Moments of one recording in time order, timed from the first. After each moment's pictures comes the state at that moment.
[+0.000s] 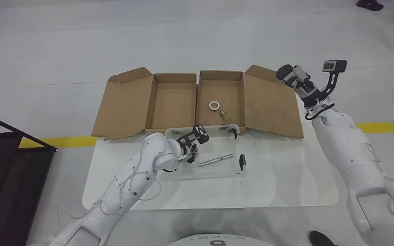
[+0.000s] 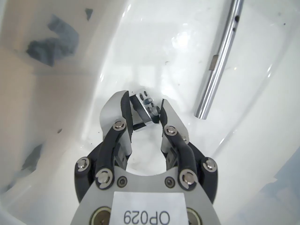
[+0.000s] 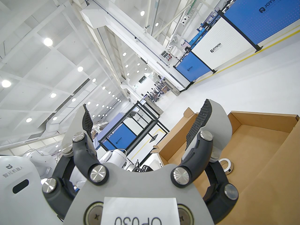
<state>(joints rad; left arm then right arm) 1.16 -1.25 -0.86 -1.52 1.20 -0.45 -1.01 -0.90 -1.00 1.14 -0.83 0.73 -1.01 0.81</state>
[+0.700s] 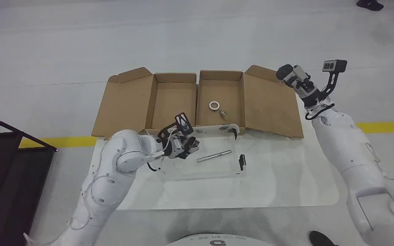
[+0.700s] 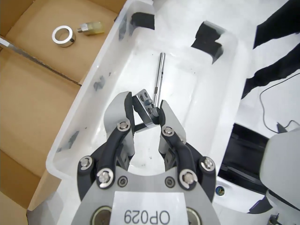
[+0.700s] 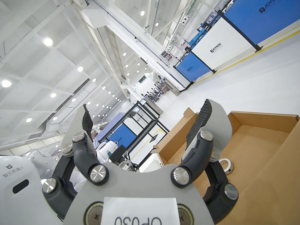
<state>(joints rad) 1.32 -1.16 -1.20 -1.76 0.82 -0.69 -0.94 -0.90 -1.00 1.14 -0.83 0.73 -1.01 0.81</state>
